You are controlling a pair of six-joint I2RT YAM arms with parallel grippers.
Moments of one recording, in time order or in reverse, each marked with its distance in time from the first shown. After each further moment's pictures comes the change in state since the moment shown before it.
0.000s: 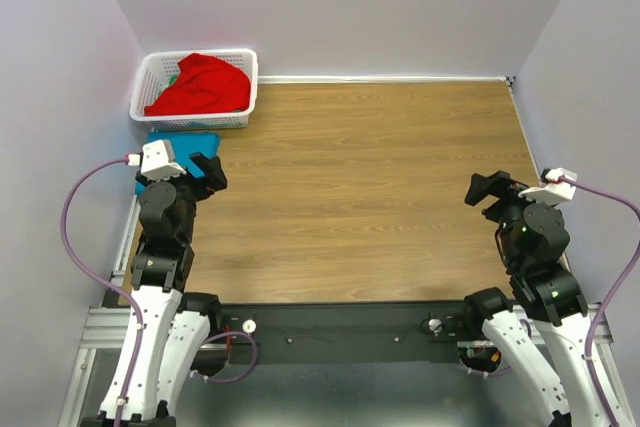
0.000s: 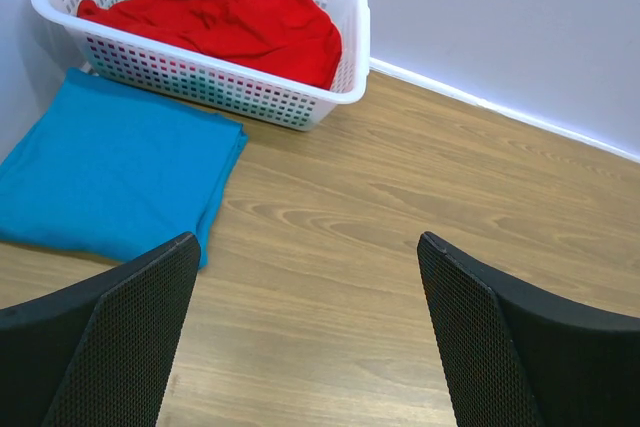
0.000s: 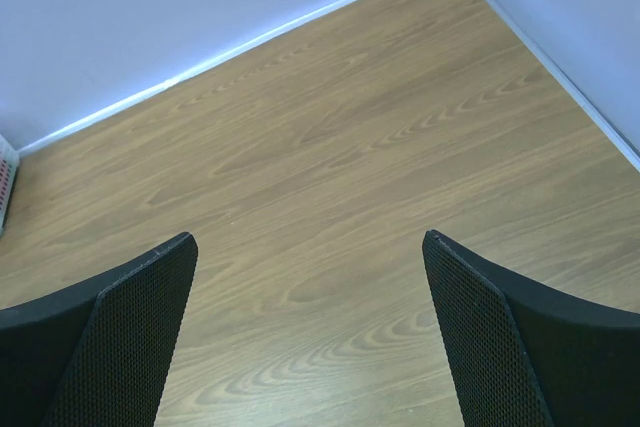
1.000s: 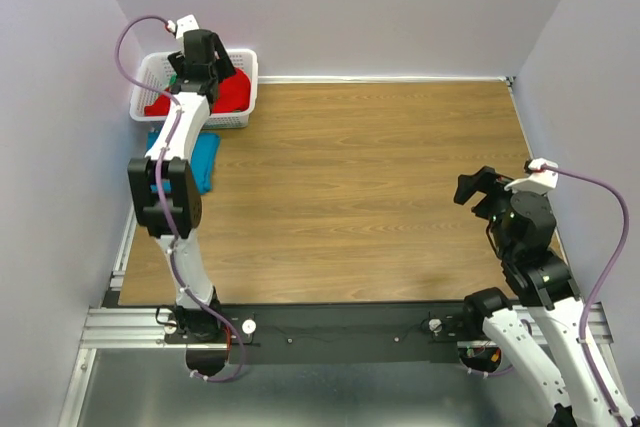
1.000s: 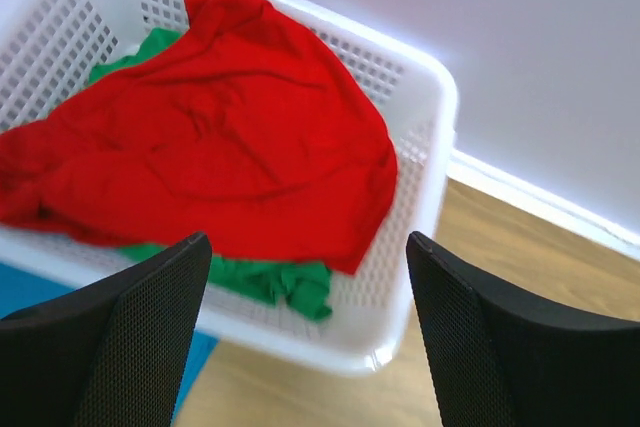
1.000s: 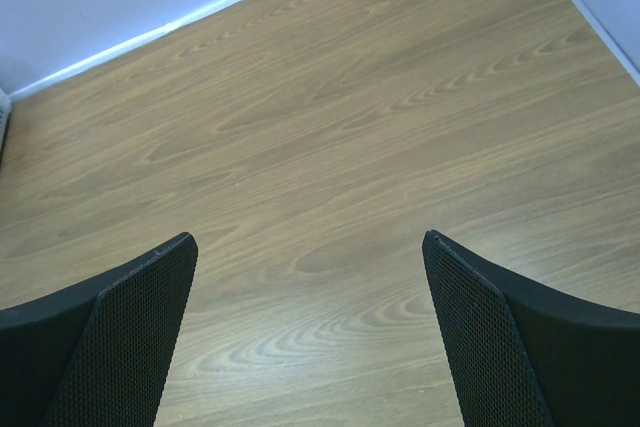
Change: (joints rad) left arm 0.060 1.376 1.130 -0.040 -0.123 -0.023; right arm 0.000 0.083 -0.010 0.002 -0.079 0.016
